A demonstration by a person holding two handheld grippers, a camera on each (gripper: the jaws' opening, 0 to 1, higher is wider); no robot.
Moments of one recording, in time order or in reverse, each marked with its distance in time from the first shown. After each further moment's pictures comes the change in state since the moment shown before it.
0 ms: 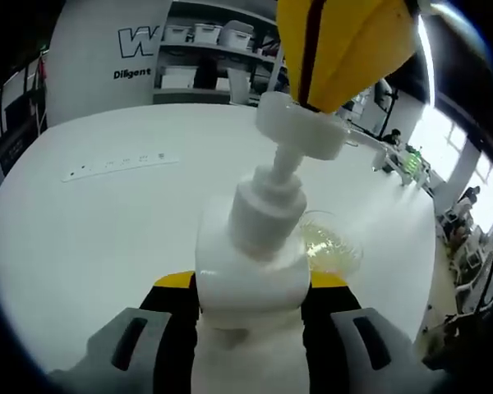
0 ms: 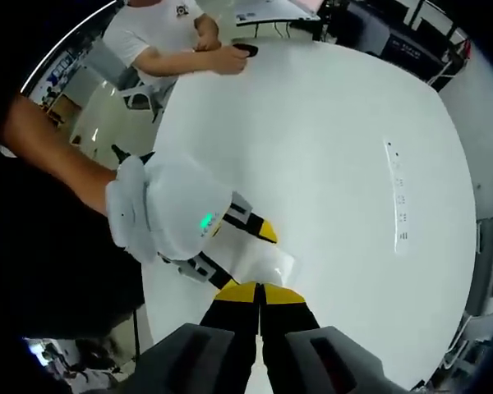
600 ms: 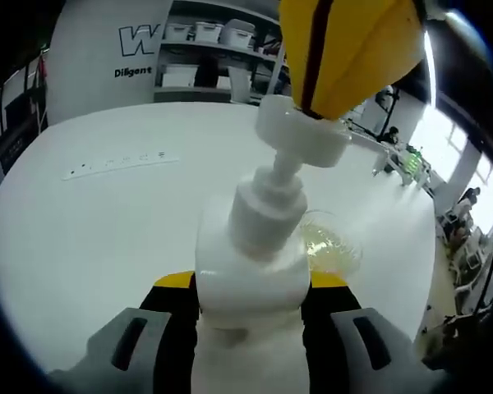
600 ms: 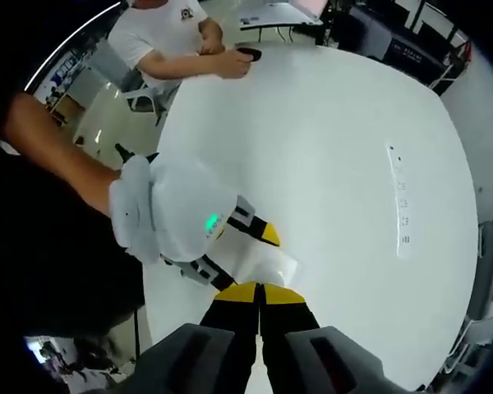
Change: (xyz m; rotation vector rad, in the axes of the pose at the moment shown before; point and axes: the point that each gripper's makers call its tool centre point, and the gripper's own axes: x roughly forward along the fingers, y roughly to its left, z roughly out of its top) left arm 0.000 -0.001 0.000 -0.006 0.008 0.003; right arm 0.002 0.002 0.001 -0.013 -0.019 0.013
